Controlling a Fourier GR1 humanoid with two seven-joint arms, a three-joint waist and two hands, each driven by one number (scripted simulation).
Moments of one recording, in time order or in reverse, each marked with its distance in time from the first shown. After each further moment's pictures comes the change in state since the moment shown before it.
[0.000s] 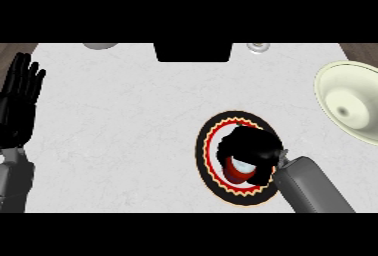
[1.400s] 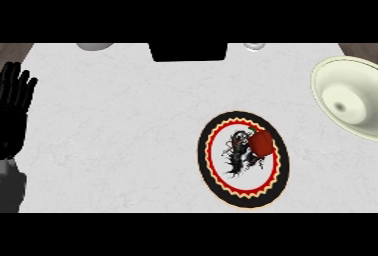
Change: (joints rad) left arm 0.070 0.002 0.022 -0.052 0.021 -0.014 -0.005; right arm 0.223 -0.994 -1.189 0.831 -0.396 -0.186 -0.272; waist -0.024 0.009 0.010
